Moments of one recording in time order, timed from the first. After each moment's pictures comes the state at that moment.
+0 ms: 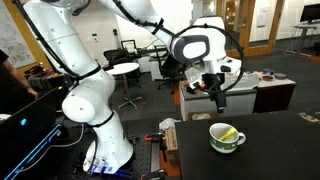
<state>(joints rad) -0.02 -0.19 0.06 -2.56 -0.02 2.50 0.12</state>
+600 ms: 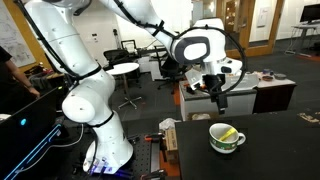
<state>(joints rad) -0.02 -0.18 0.06 -2.56 -0.06 2.53 0.13</state>
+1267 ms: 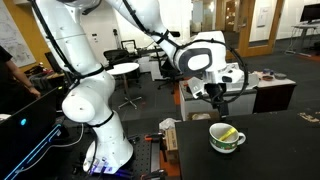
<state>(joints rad) -0.02 -0.07 0.06 -2.56 -0.11 2.63 0.19</state>
